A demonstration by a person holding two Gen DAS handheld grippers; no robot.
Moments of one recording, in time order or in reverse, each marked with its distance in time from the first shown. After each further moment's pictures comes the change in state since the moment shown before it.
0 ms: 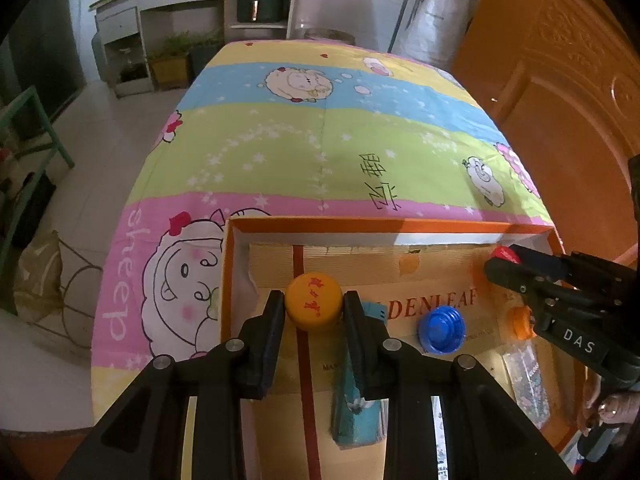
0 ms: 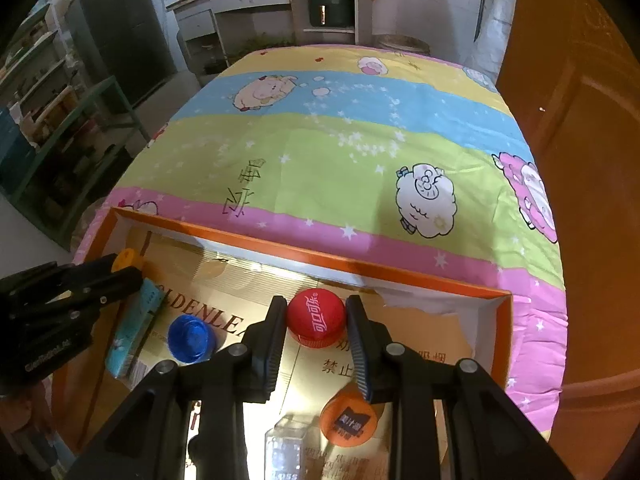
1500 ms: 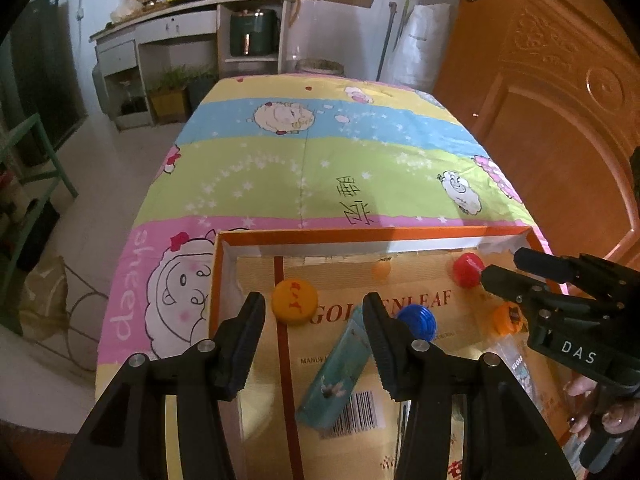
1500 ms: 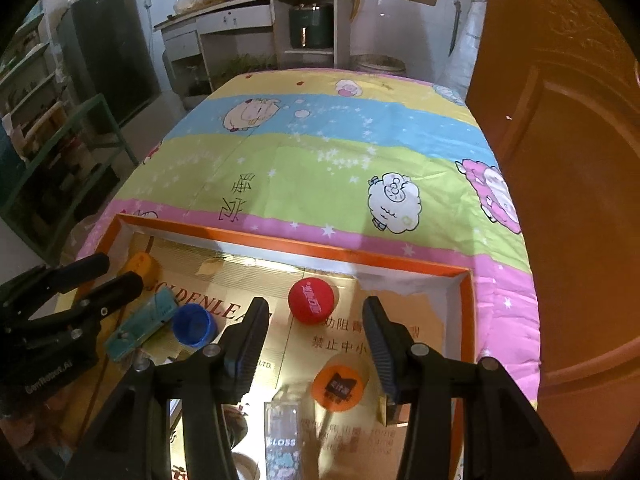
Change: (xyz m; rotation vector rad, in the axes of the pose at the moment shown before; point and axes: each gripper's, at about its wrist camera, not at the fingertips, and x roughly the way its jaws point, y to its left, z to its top) left arm -0.029 -0.018 -0.016 0.047 -0.125 0.006; right arm -0.037 0.002 -0.022 0.038 -0.091 -0.066
